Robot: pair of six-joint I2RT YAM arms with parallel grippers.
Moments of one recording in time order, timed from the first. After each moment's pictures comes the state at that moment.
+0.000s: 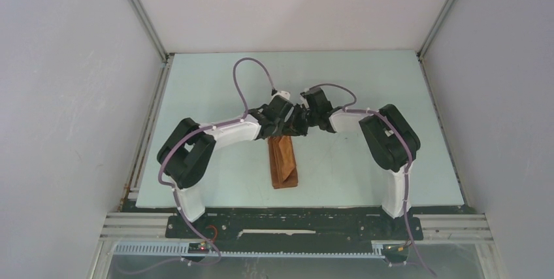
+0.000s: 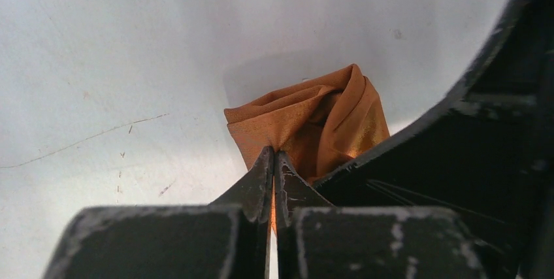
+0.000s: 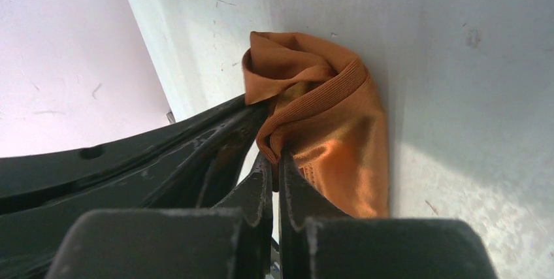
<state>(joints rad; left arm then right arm) -0.73 1.83 1.17 -0.31 -0.38 -0.33 0.55 1.99 1.15 0.08 -0.56 1.00</state>
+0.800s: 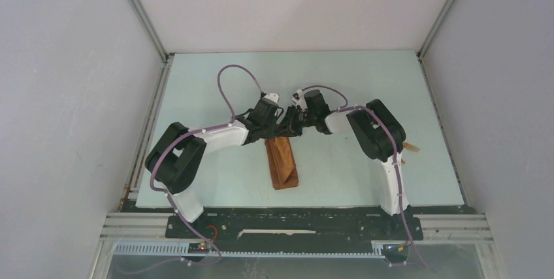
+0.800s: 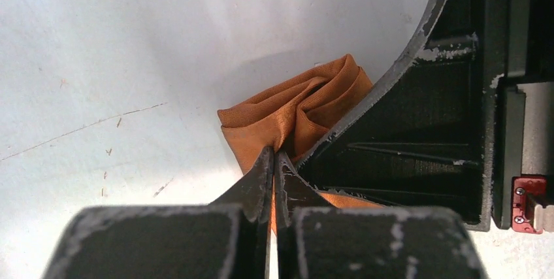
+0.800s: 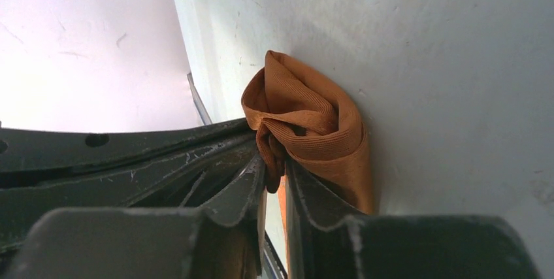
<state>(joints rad) -0.65 1.73 0.99 -0.14 -0.22 -0.34 0.53 2.18 1.19 0.34 -0.78 0.99</state>
